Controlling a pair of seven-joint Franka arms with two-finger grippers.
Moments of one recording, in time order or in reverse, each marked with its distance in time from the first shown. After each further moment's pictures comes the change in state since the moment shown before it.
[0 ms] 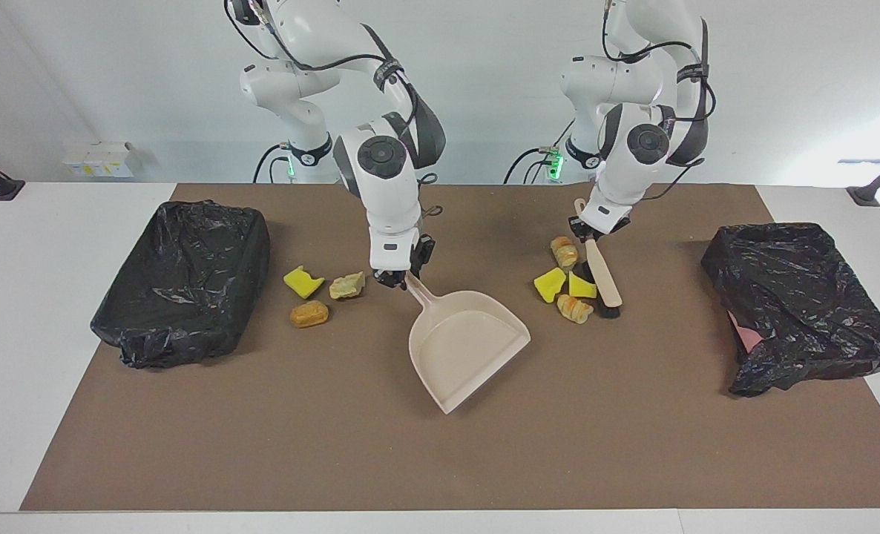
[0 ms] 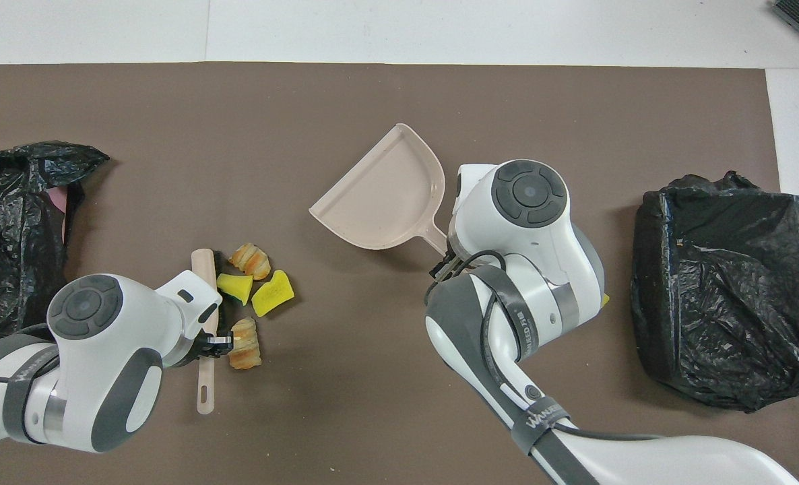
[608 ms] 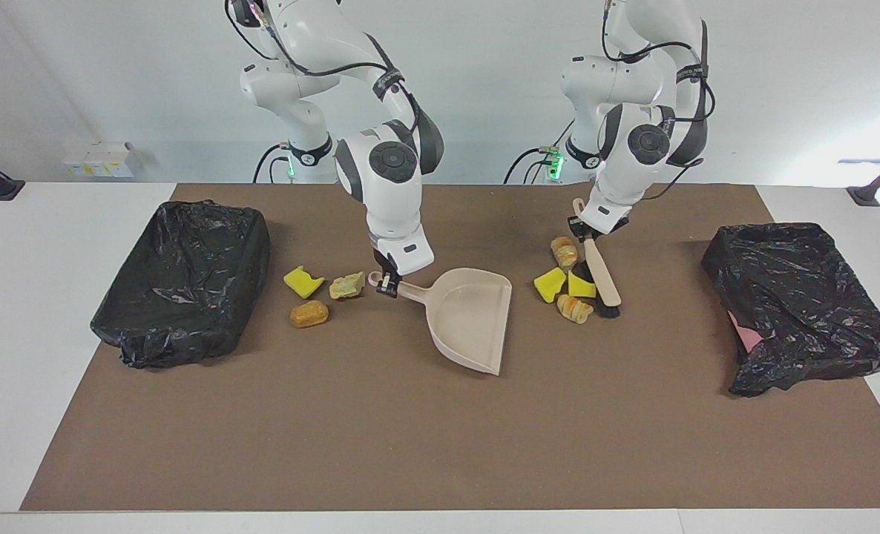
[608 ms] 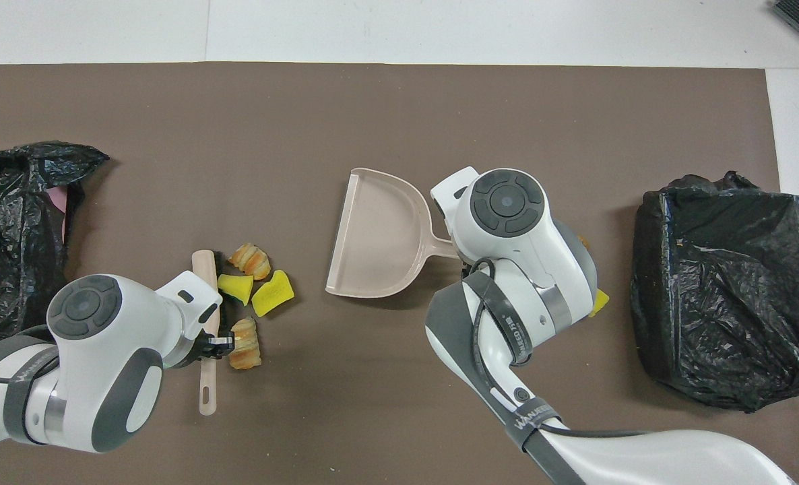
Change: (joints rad) left arm 0.000 0.000 0.000 -0.003 -0.015 0.000 -0.001; right arm 0.005 0.022 0.003 -0.010 -0.159 -0.001 -0.457
